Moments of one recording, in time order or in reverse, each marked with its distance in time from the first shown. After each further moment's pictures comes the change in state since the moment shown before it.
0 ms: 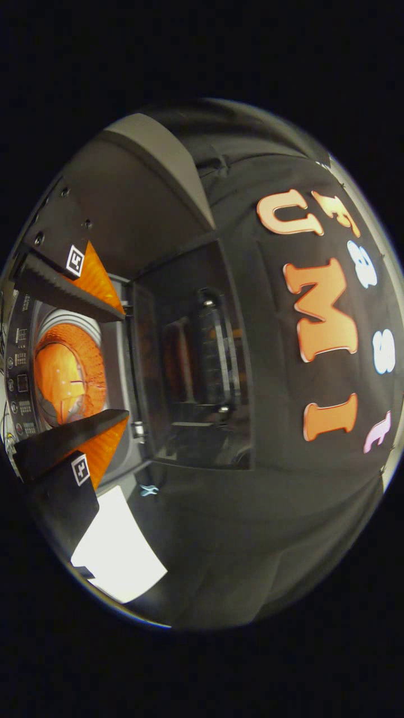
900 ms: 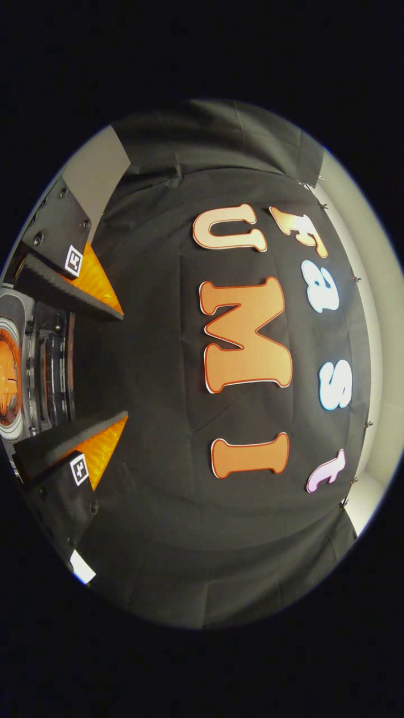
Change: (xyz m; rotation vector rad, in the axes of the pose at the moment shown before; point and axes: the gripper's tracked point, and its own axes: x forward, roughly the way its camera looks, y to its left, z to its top) arm 0.065 0.045 0.215 -0.088 -0.259 0.085
